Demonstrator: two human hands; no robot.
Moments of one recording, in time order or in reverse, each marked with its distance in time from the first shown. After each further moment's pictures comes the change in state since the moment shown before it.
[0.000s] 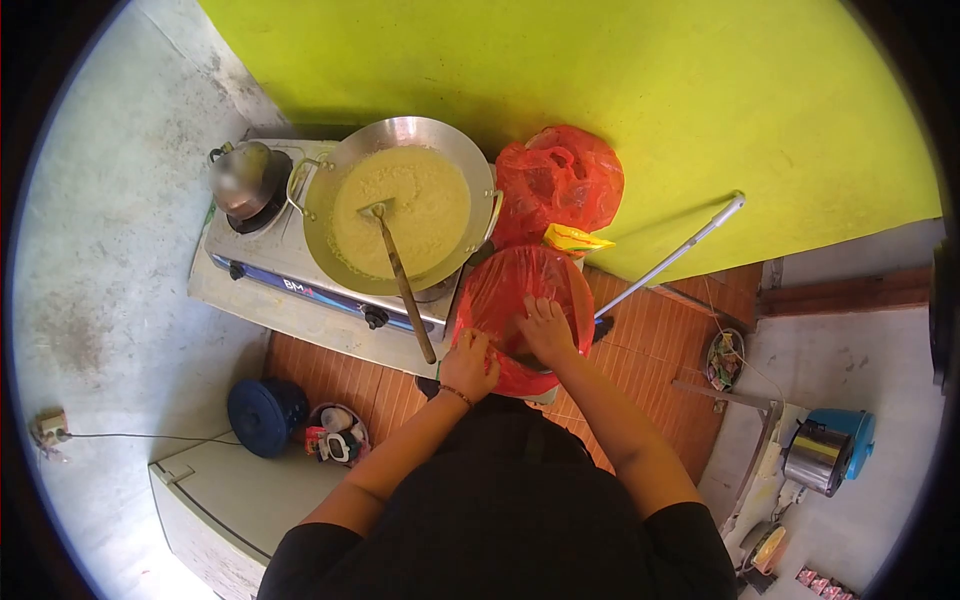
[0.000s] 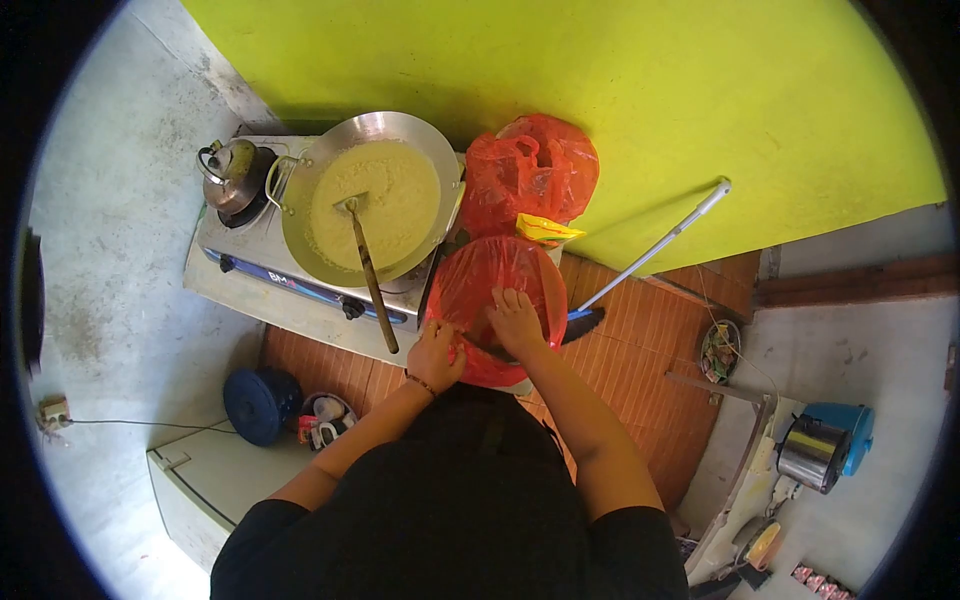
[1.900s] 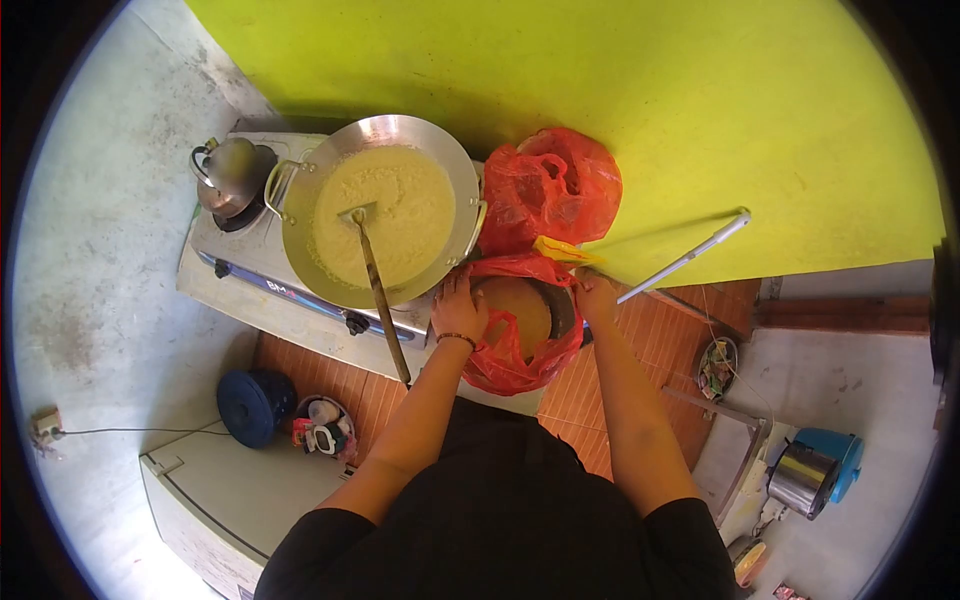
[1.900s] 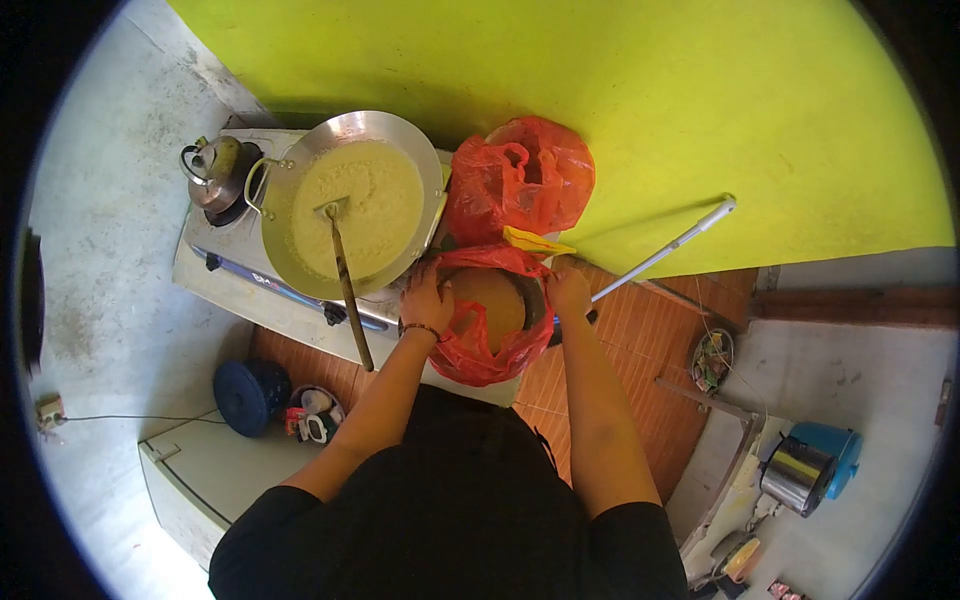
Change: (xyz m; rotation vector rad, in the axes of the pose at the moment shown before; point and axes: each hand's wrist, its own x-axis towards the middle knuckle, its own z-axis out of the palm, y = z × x) left_hand 0.110 -0.016 0.042 0.186 0.036 -0.366; right_hand 0.001 0.142 0.050 0.415 -0.118 1.032
